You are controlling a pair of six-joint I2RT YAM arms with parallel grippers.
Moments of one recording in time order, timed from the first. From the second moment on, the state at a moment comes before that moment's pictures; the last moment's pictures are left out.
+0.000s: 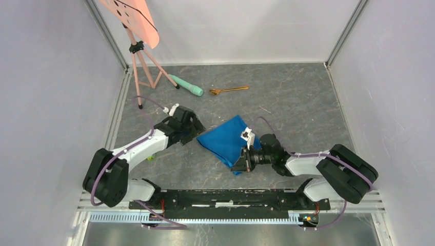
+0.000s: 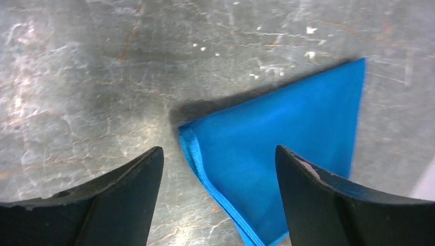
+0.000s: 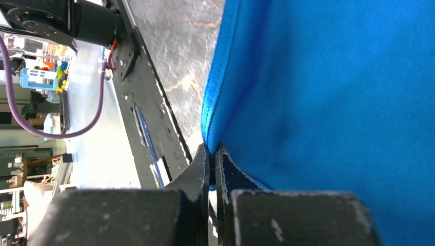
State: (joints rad) left arm -0.54 1.36 0.78 -0.37 -0.16 -1.02; right arm 0.75 1.39 0.26 0.60 -0.63 0.58
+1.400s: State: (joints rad) left arm -0.31 1.55 0.36 0.63 0.32 -0.96; right arm 0.77 1.30 0.34 0.51 -0.57 0.62
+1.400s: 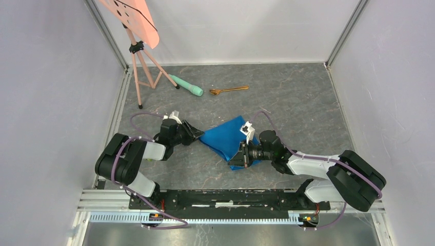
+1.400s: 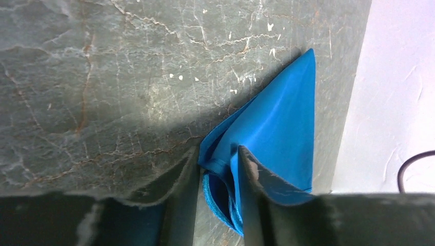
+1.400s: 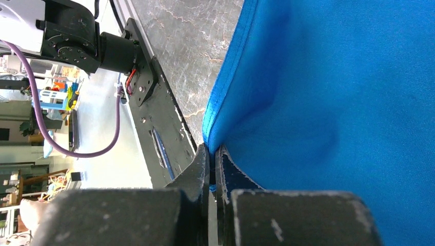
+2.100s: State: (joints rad) left arm -0.32 1.22 0.68 -0.42 0.07 -0.79; right arm 0.96 1.46 0.28 0.87 -0.55 0.70
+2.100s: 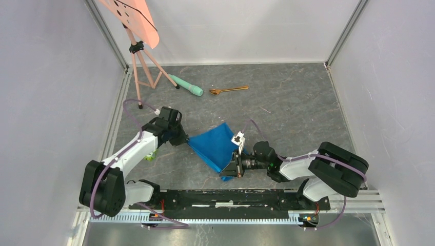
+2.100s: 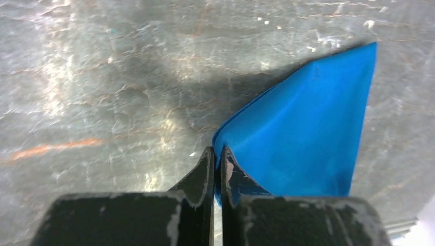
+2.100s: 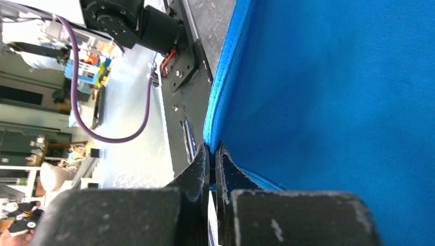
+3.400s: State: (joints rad) left arm -0.72 2.15 1.85 -1.46 -0.48 -1.30; right arm 0.82 1.48 0.16 0.96 -0.62 0.67
